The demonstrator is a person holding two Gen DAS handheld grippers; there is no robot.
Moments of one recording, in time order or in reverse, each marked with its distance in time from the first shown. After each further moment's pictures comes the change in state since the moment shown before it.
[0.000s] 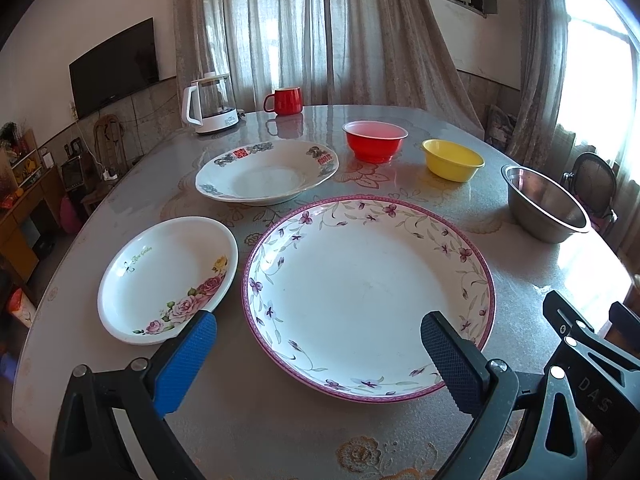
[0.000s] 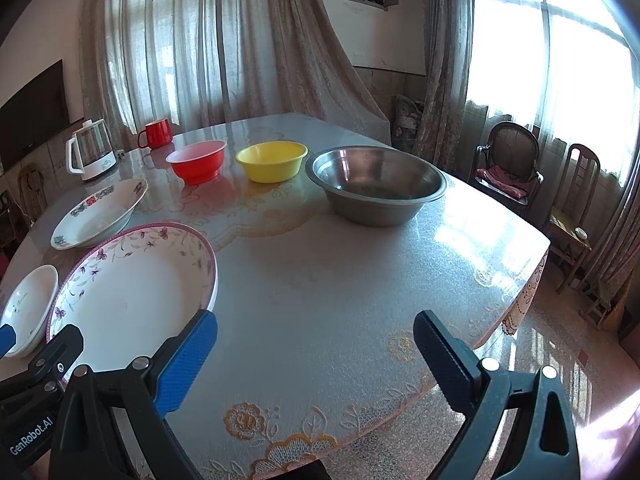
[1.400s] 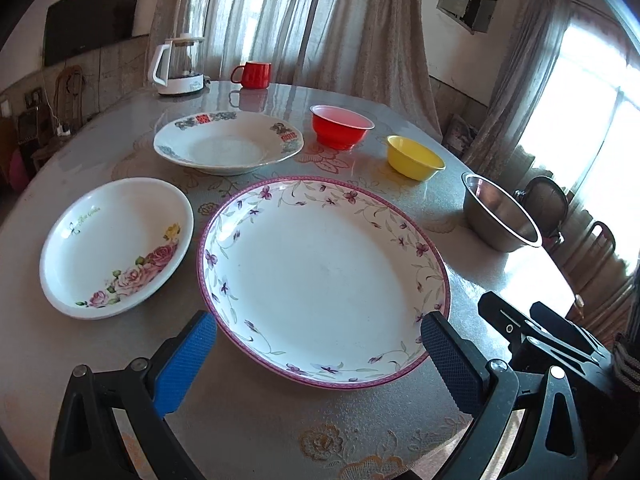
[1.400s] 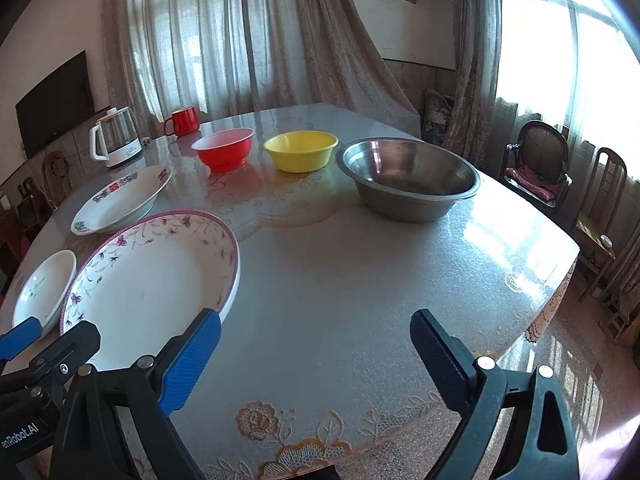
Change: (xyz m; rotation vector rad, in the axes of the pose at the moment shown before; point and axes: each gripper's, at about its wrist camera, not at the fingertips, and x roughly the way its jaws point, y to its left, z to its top) left arm 0.010 0.023 -0.001 -0.127 0.093 -0.265; right arm 0.016 0.001 0.006 -0.050 0.062 0.194
